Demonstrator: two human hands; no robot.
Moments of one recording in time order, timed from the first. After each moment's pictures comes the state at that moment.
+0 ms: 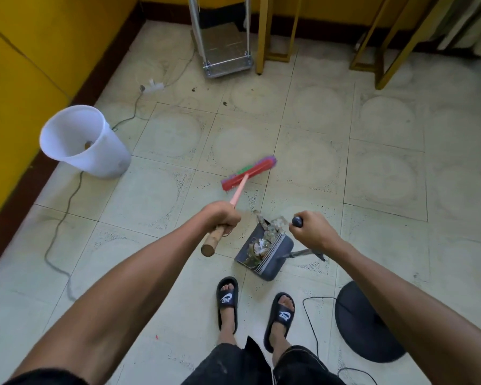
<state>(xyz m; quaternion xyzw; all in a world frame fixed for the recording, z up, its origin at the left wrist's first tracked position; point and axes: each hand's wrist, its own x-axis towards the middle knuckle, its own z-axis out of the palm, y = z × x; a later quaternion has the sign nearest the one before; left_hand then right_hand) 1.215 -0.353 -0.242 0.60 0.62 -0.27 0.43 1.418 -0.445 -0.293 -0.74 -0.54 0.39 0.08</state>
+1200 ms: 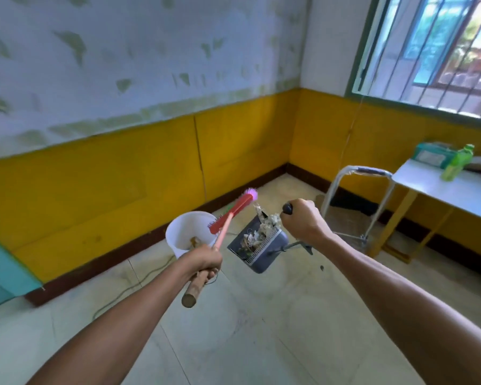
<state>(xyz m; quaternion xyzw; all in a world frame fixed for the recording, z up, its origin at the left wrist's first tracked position) 0.960 -0.137 -0.085 0.34 0.81 0.19 0.45 1.159 -0.024 -0.032 -0.54 -0.78 0.24 0.21</state>
